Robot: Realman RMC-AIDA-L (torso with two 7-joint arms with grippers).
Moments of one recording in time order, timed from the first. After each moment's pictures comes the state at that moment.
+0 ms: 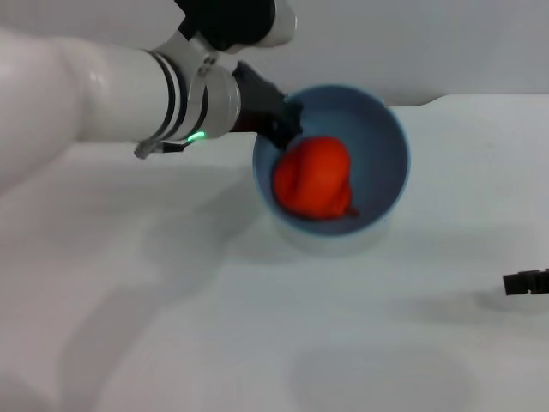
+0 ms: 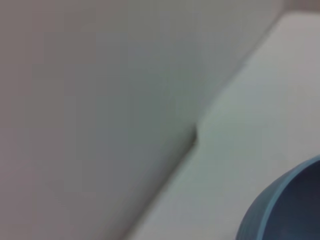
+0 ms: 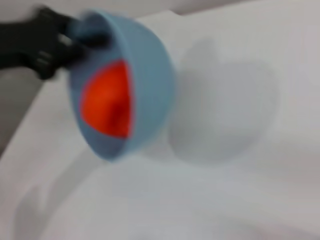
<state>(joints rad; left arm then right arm) -0.55 -2.06 1.80 1.45 2.61 0.85 -2.64 0.41 2.02 -0.62 -1.07 -2.33 -1.82 2.24</state>
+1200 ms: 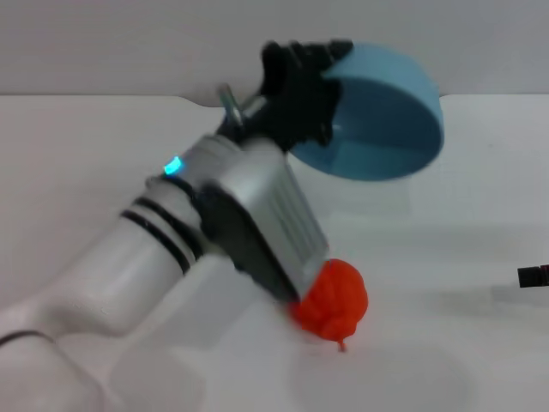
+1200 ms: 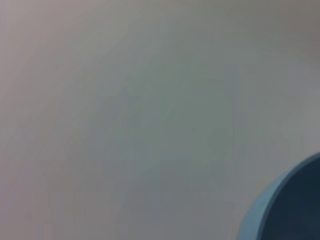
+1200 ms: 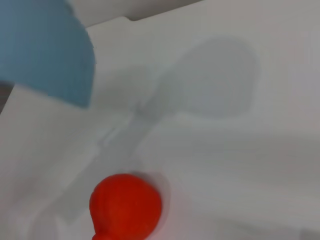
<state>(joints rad) -0.19 -2.07 2.25 1.33 2.66 -0.36 -1.89 0.42 2.00 -0.58 -1.04 -2.38 -1.79 2.27</state>
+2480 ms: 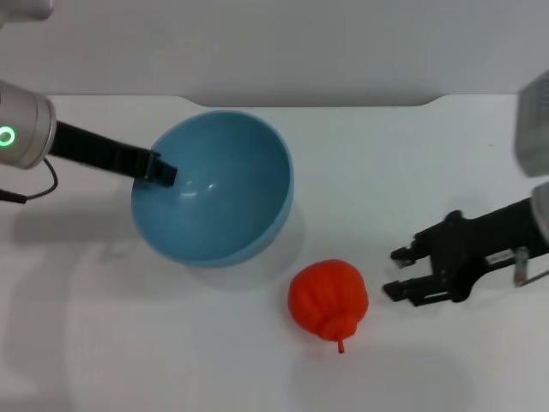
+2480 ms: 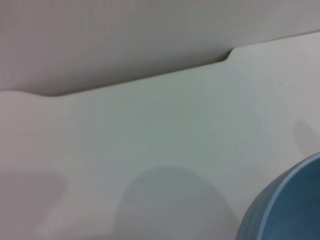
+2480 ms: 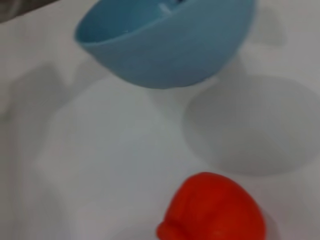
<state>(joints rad) -0.56 -2.05 1.09 1.35 2.38 1.55 -2.65 0.49 2.08 -1.18 -1.21 -2.26 -1.60 1.95</state>
